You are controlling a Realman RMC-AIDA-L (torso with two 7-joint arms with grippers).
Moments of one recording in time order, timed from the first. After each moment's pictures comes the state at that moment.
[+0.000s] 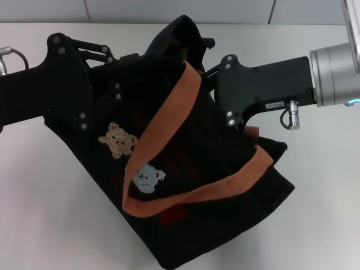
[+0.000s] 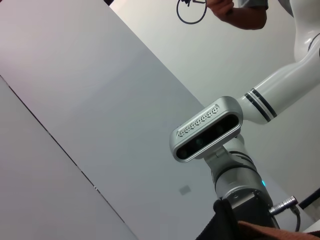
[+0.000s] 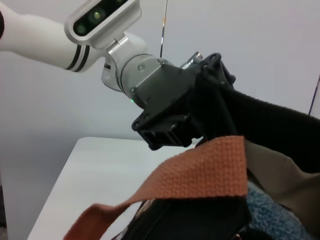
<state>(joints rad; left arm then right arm) -0.38 -2.08 0.83 0.87 1.51 1.89 -0.55 0.53 2.09 -1.31 -1.20 -1.75 -1.49 1.54</state>
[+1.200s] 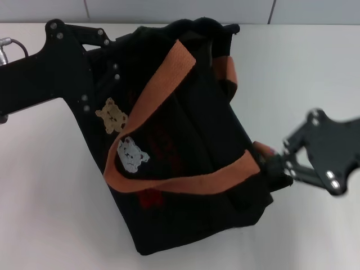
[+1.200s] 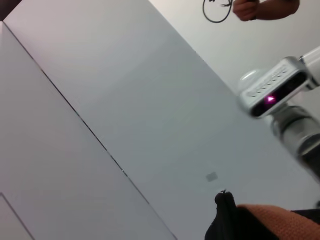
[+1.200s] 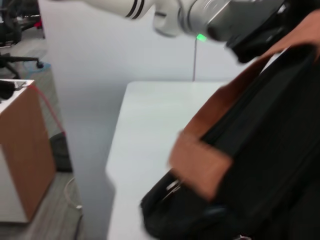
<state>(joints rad) -0.38 -2.08 0.83 0.82 1.47 1.81 -0.55 0.39 2.08 -1.03 -1.38 -1.97 -1.94 1.56</state>
